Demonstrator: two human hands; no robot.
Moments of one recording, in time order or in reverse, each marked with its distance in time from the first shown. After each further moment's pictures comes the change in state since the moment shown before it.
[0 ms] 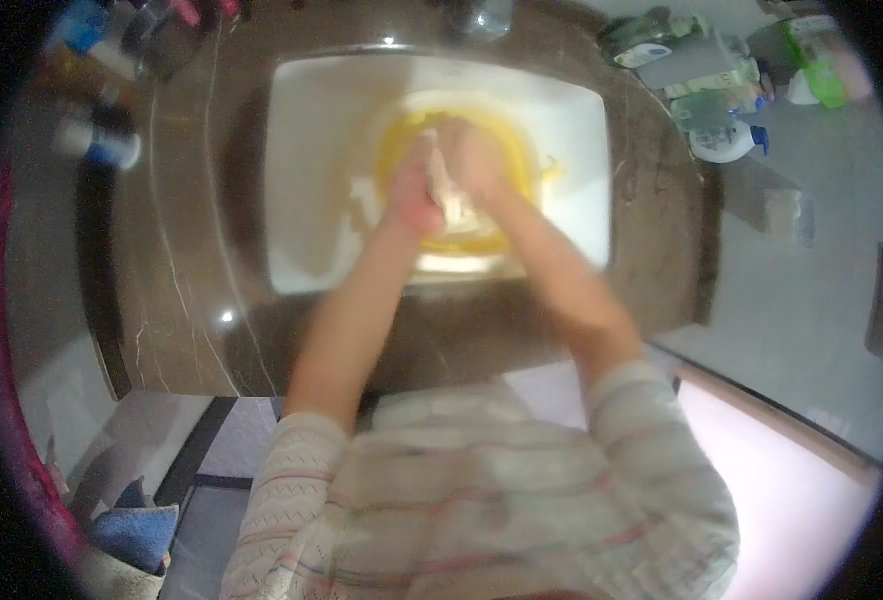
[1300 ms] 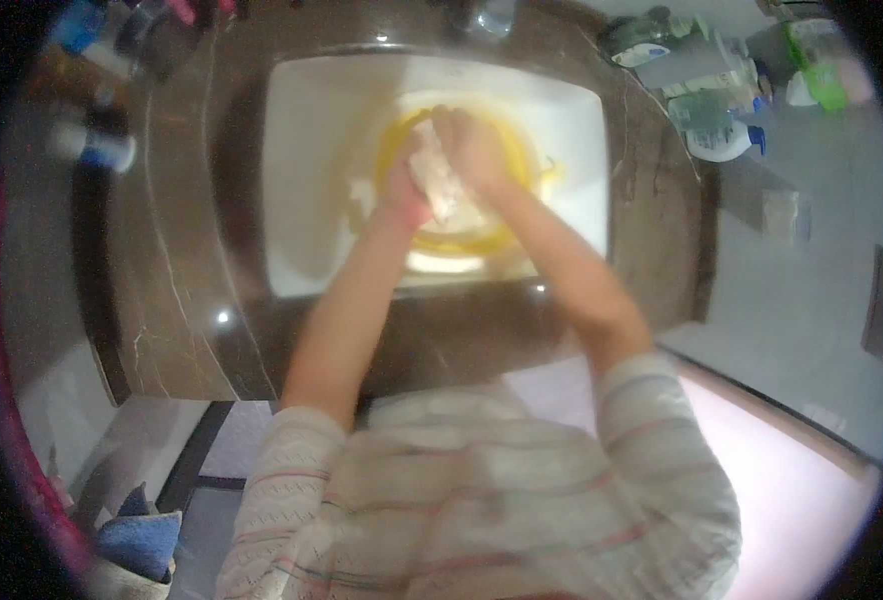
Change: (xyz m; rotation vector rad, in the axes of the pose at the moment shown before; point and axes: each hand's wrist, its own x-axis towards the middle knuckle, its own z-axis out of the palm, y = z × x) left_hand -0.009 0.010 0.006 -0.014 0.052 -0.014; right_hand 0.001 0.011 0.001 0.086 0.097 -0.047
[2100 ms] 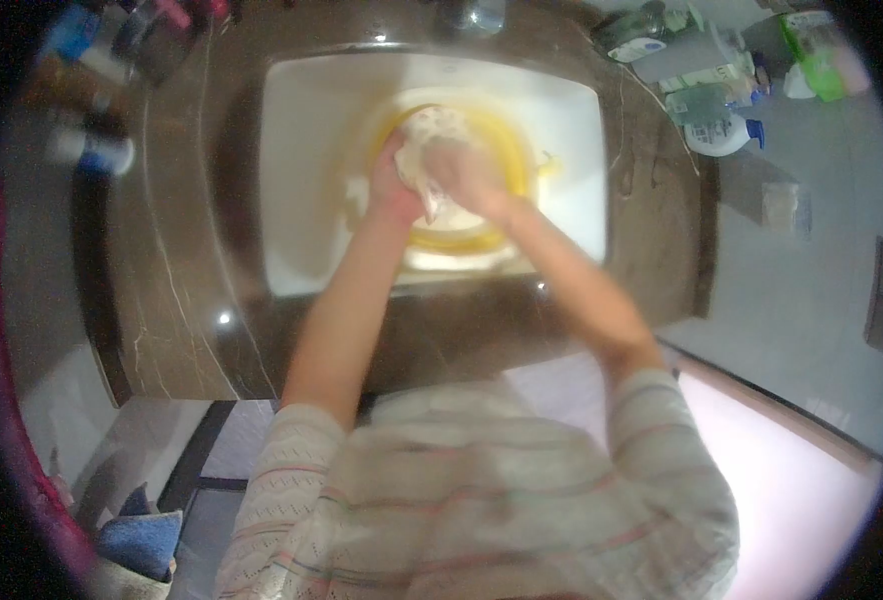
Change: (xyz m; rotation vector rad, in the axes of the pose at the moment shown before) left_hand 0.001 0.007 -0.006 -0.041 -0.070 0.064; right_hand -0.027 -0.027 -0.024 0.064 -0.351 -0.053
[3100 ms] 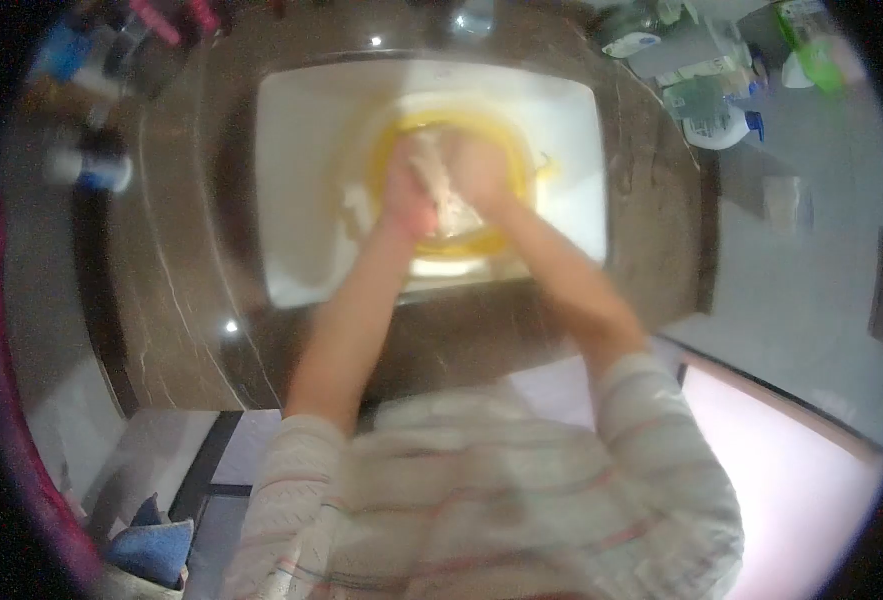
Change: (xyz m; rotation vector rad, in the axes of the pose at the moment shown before) left_hand -0.008 -0.011 0.009 0.102 -0.007 -0.120; right_hand 0.011 0.018 0.014 -0.277 0.137 0.125
